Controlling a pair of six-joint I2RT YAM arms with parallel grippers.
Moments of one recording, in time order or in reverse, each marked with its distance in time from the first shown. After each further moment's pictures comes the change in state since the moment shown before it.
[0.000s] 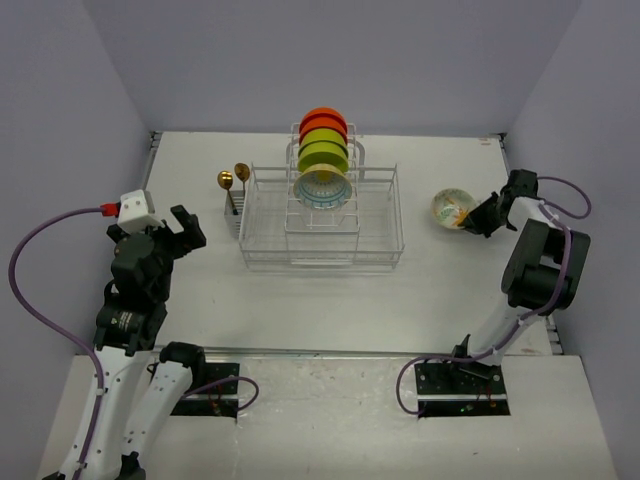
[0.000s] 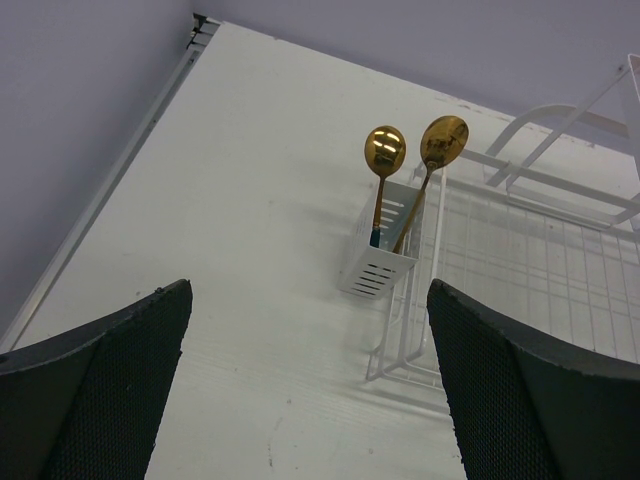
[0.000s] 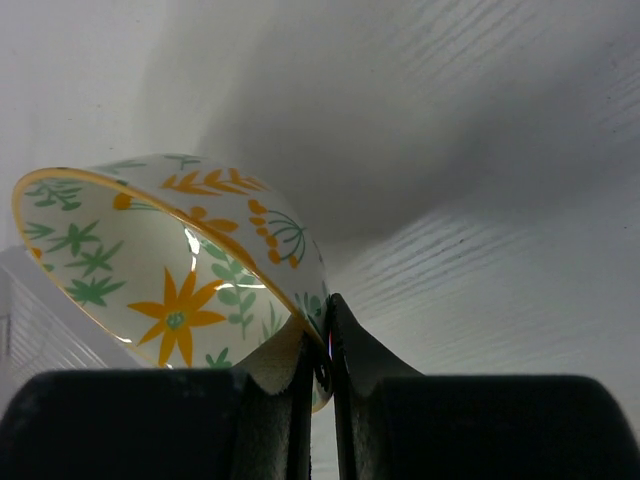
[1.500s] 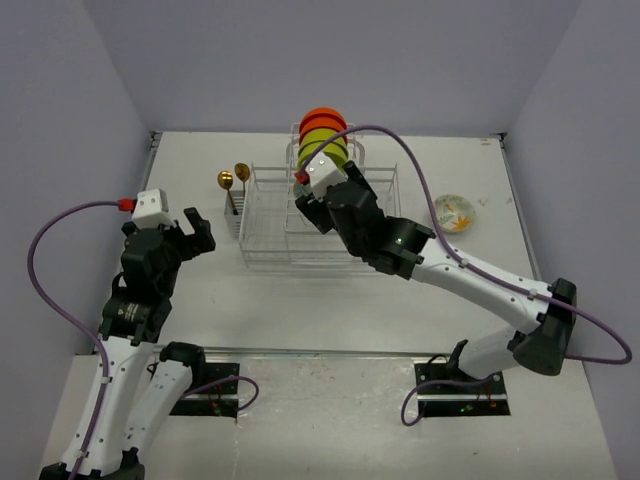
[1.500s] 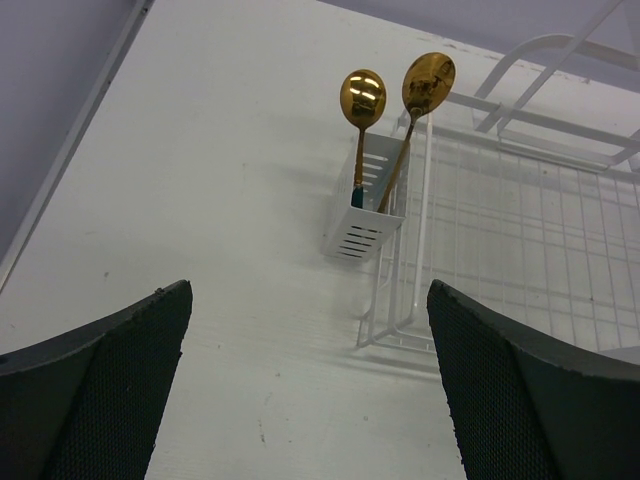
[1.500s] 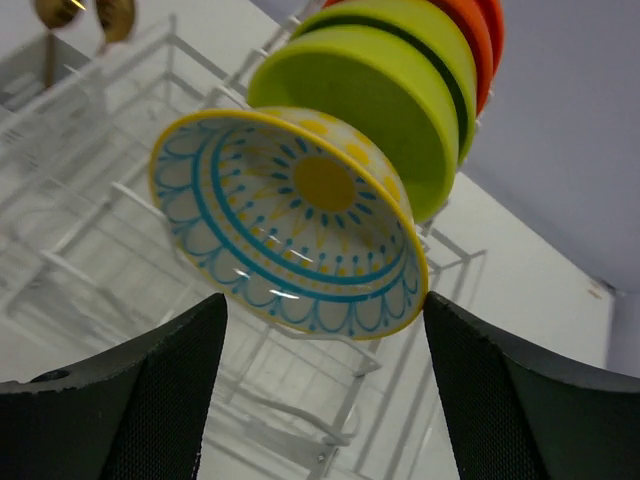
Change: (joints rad) left arm 0.000 0.050 -0.029 -0.016 0.088 0.000; right arm 1.345 -0.432 0.196 0.128 0.875 -0.821
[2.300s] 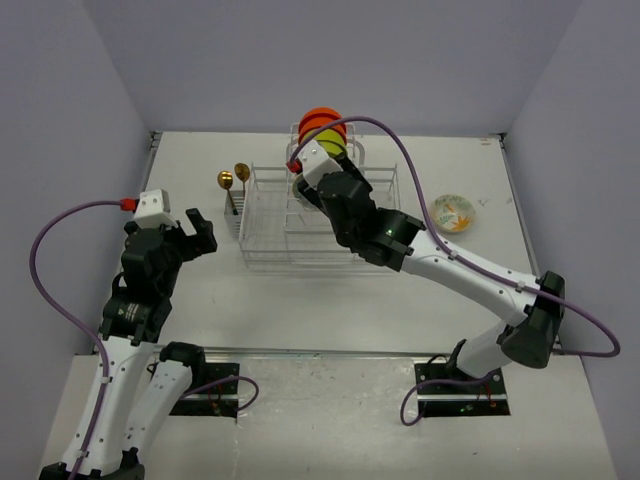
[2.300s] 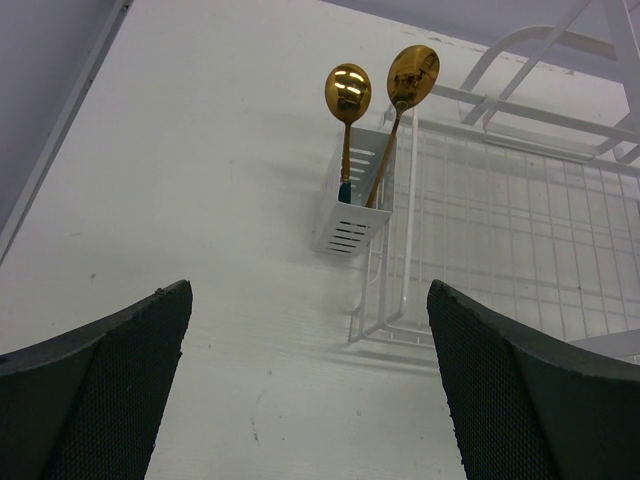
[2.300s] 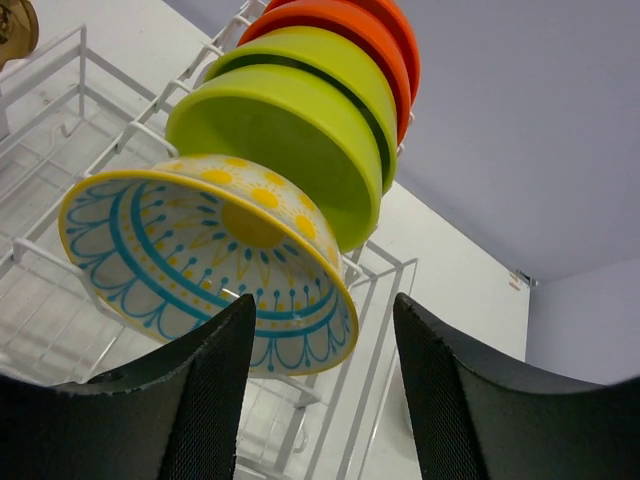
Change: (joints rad) left arm 0.000 -0.008 -0.003 0.001 0.037 0.000; right arm 0.010 0.119 0.082 0.009 0.170 -0.127
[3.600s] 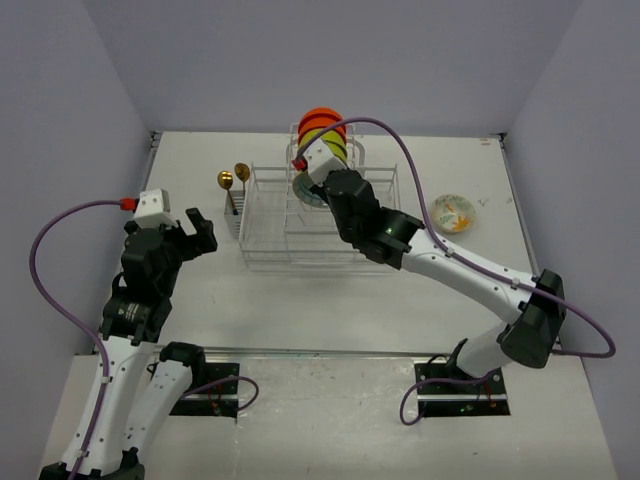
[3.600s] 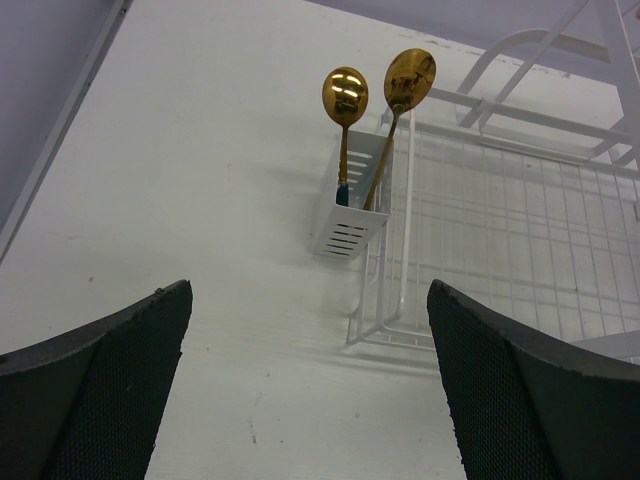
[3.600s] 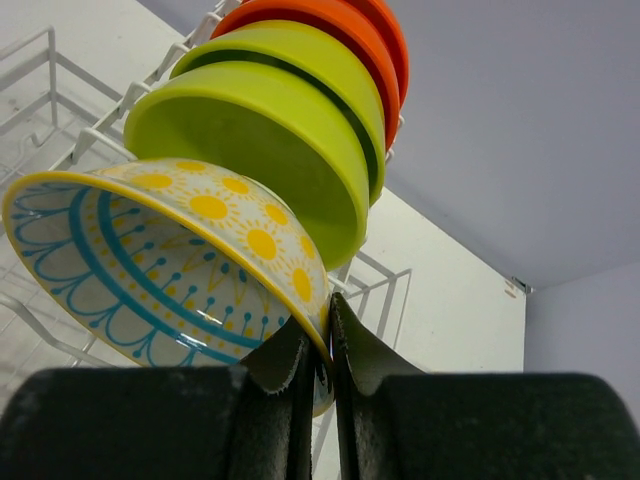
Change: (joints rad) left arm 0.000 0.001 0.000 0.008 0.003 0.000; right arm -0.054 0.014 -0.067 0.136 -0.032 -0.062
